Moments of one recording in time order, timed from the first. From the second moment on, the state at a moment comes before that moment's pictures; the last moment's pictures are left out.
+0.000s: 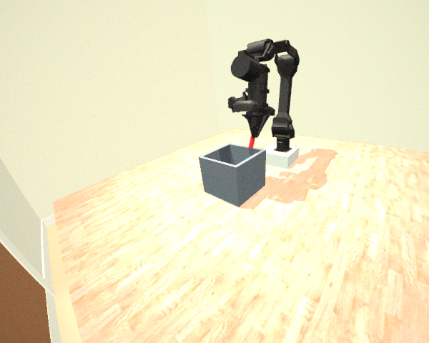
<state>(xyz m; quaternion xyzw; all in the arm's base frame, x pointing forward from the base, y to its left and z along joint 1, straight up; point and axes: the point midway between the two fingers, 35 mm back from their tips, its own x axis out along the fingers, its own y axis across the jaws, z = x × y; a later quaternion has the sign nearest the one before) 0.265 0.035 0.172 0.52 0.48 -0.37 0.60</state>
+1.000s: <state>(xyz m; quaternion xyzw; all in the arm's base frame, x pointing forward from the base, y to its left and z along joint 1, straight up) 0.295 -0.012 0.124 0.50 0.51 -0.41 0.57</state>
